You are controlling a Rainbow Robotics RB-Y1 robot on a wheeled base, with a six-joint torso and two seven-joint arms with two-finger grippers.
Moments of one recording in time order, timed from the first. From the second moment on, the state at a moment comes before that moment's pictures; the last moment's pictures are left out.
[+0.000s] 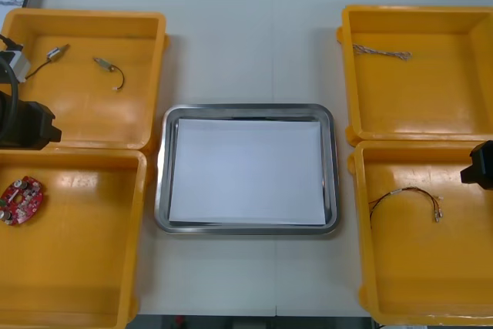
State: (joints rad) right arm -0.15 -0.85 -0.21 -2.16 -0.88 1.87 1.11; left arm -0.31 0.64 0.27 -2.13 0.67 1.91 -1.33
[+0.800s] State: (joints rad) right arm -0.15 -0.85 -0.21 -2.16 -0.88 1.87 1.11; left arm -0.31 0.64 0.27 -2.13 0.67 1.91 -1.33
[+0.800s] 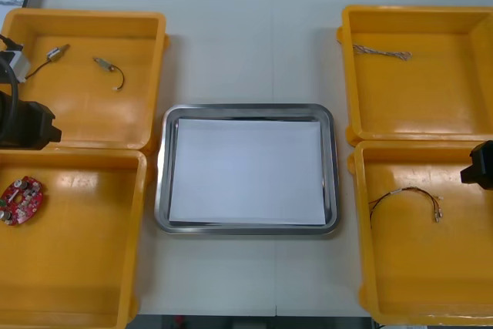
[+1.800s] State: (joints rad) right arm -0.15 -0.85 -0.21 -2.16 -0.88 1.87 1.11; left arm -0.31 0.64 0.27 -2.13 0.67 1.91 -1.33
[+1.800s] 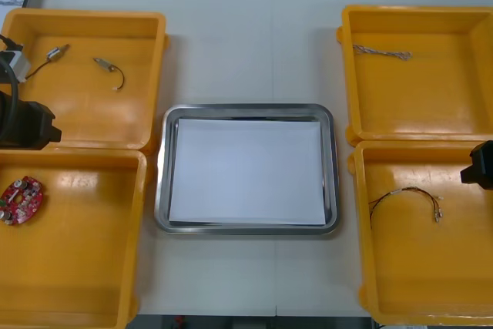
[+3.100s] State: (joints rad) right arm -0.15 -0.85 -0.21 -2.16 -0.88 1.87 1.11; left arm -0.31 0.64 0.27 -2.13 0.67 1.91 -1.33
